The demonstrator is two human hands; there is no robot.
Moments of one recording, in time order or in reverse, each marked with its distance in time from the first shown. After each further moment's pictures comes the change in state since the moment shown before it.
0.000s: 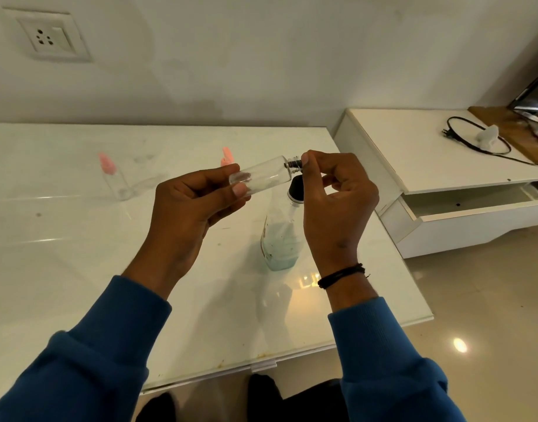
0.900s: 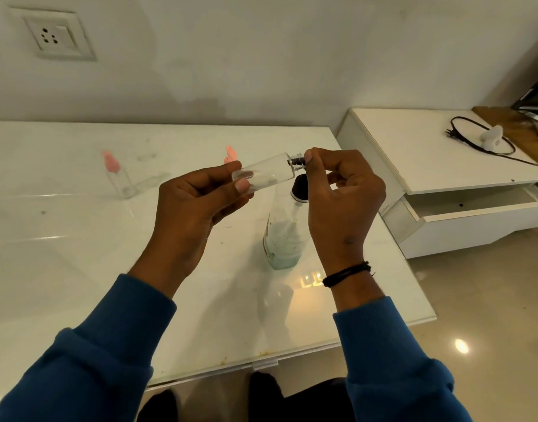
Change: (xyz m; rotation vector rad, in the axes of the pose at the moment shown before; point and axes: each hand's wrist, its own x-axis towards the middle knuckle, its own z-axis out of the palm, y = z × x) left_hand -0.001 -0.001 0.003 -0.004 0.026 0.010; right_hand 0.003 -0.004 0.000 -0.015 0.010 0.016
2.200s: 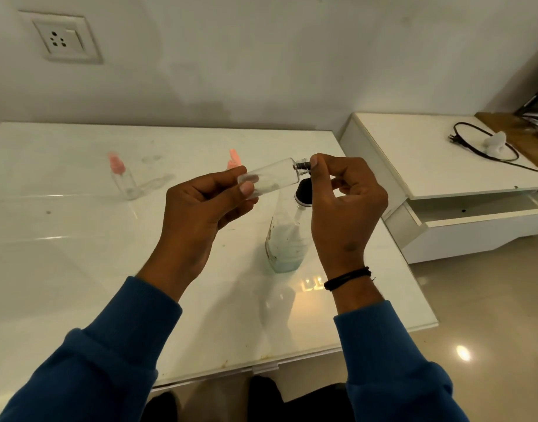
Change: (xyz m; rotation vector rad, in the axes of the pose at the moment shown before) left_hand -0.002 -0.001 0.002 -0.033 0.021 -0.018; right_hand -0.003 0.005 0.000 -0.006 0.009 -0.020
